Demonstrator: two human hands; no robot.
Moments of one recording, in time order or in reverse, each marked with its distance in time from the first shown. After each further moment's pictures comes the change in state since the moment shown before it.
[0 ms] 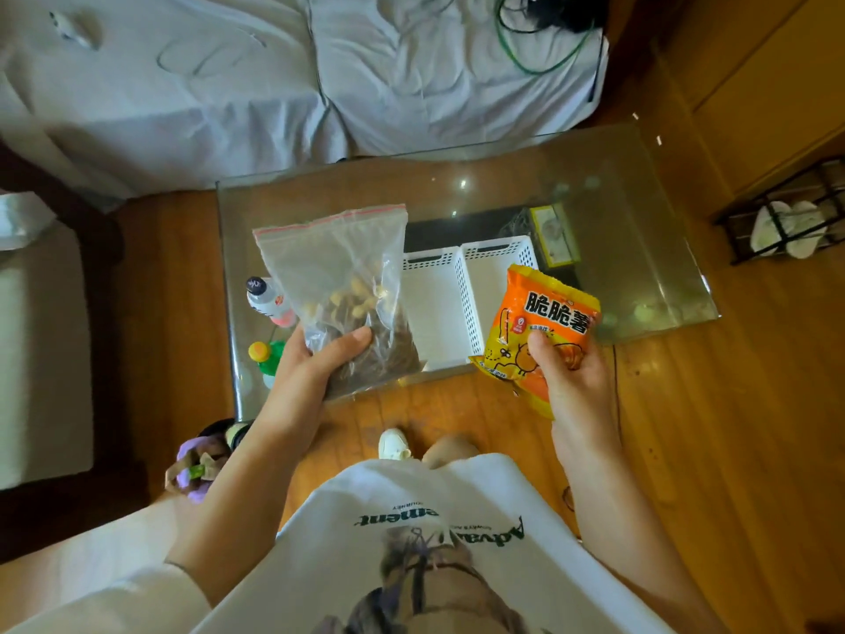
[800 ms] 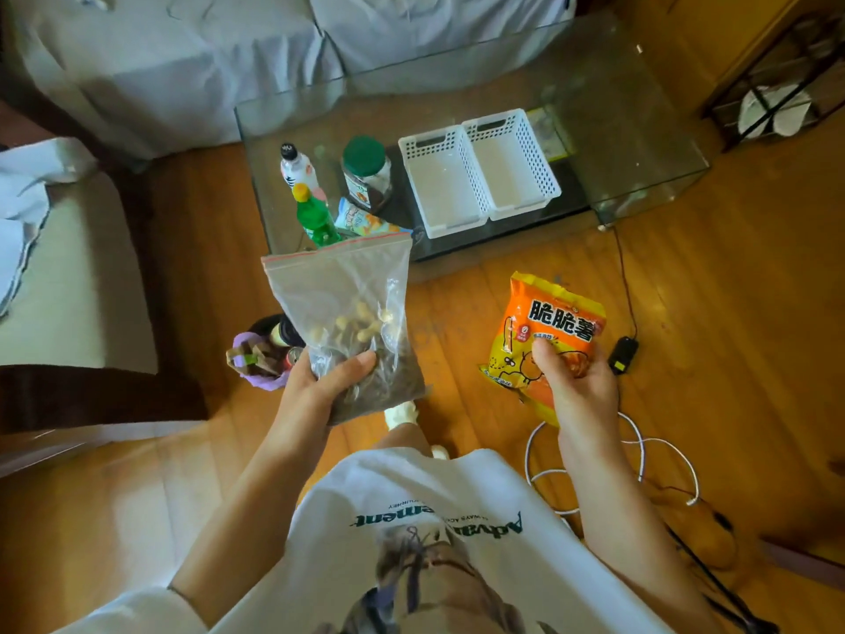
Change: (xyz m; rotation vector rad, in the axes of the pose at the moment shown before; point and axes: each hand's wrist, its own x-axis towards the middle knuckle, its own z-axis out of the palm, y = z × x) left_hand -0.297 -0.113 -0.080 0.003 -0.074 -0.082; right_hand -0.312 0.134 -0.059 0.084 0.107 -0.022
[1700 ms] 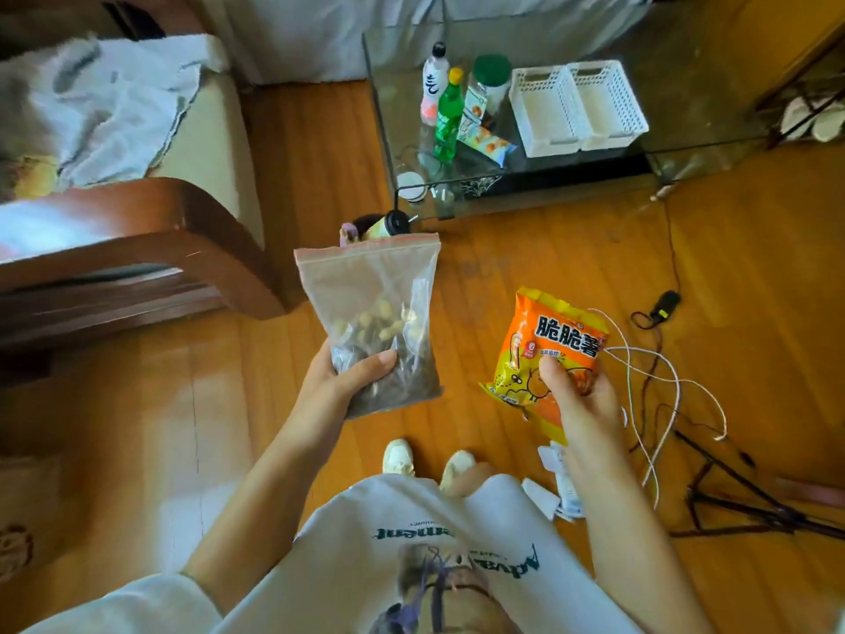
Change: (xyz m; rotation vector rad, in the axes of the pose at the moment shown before) left_hand -0.306 -0.098 -0.239 -0.001 -0.020 0.046; right_hand -0.367 0.133 0.066 -0.079 -0.105 0.041
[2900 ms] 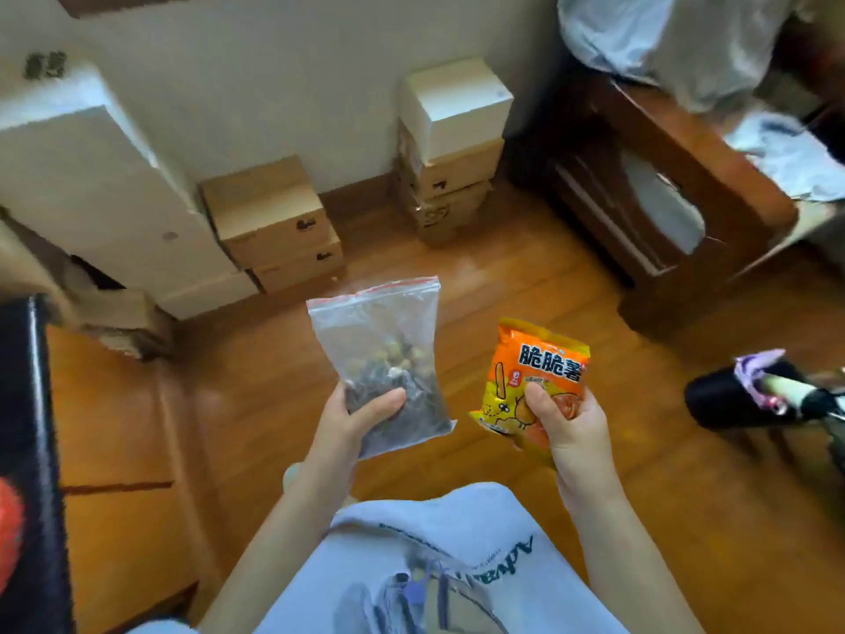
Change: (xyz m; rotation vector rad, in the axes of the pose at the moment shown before) left_hand -0.603 -0.277 -0.022 -0.674 1.241 0.262; right_hand -0.445 0.180 0.044 -0.539 -1.288 0.076
